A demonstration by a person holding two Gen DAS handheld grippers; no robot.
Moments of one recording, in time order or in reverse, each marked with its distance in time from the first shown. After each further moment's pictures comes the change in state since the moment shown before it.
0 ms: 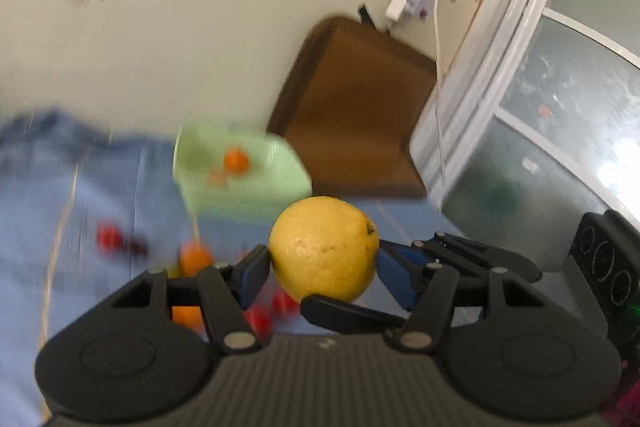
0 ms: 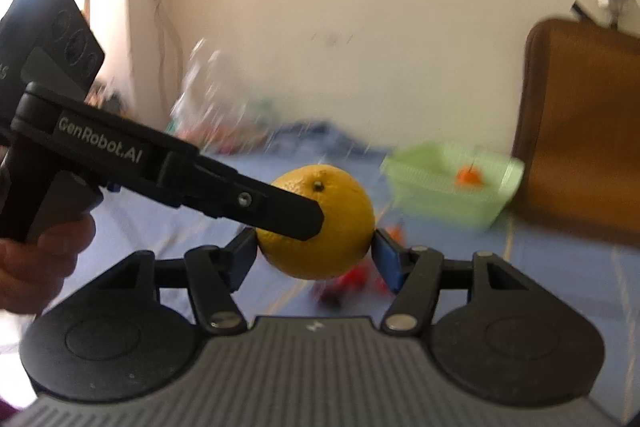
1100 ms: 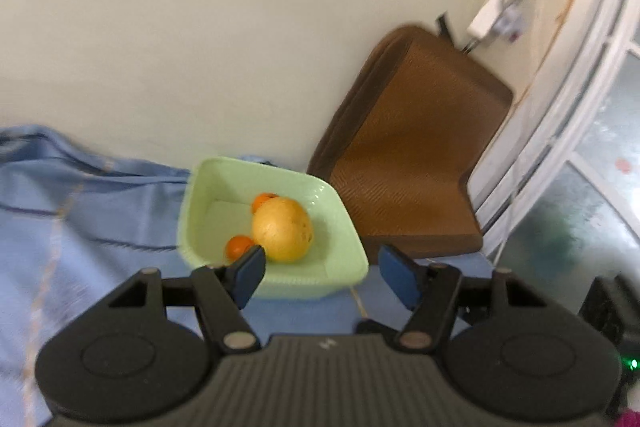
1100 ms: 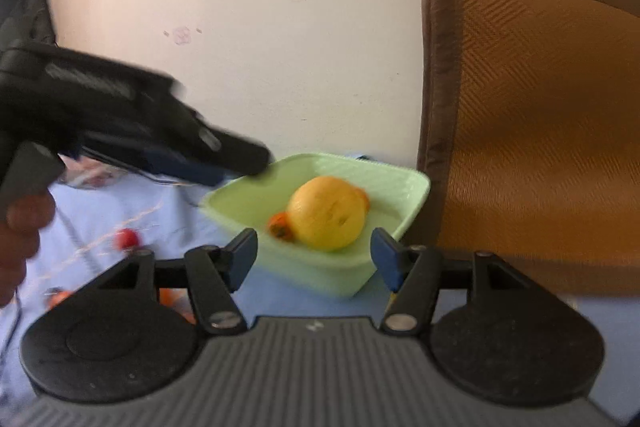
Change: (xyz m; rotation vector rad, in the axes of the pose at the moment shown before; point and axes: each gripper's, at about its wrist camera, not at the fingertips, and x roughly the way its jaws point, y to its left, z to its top) left arm 0.075 0.041 0.049 -0.099 0.006 0.101; right arm 0.067 -0.120 0.022 0.117 0.057 -0.141
